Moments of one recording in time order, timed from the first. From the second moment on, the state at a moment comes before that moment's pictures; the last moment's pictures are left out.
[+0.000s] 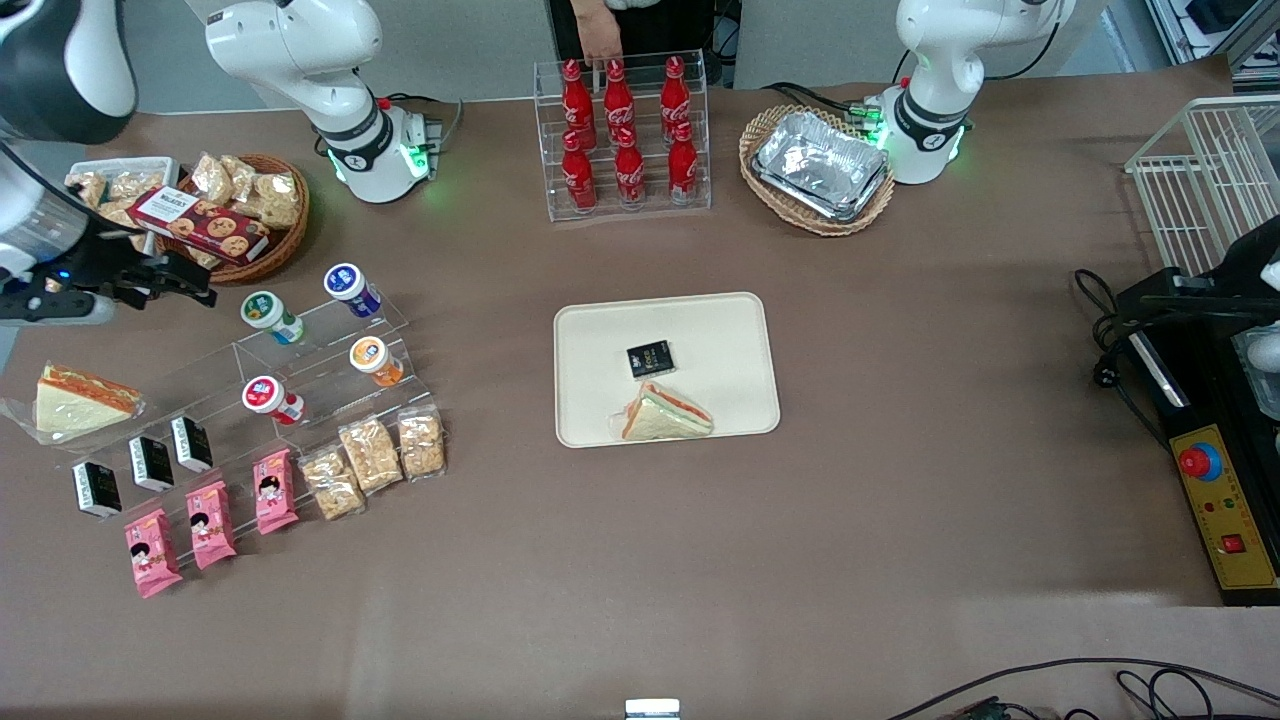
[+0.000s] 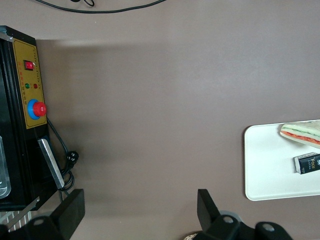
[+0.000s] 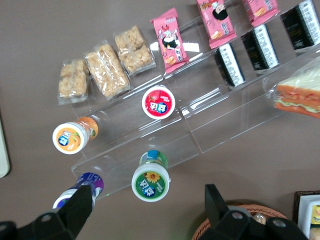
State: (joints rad) arm 0.13 -0.27 -0.24 -2.13 -0.04 1.84 -0.06
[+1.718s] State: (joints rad) arm 0.13 -0.26 -0.24 -2.47 -0.04 2.10 -0.06
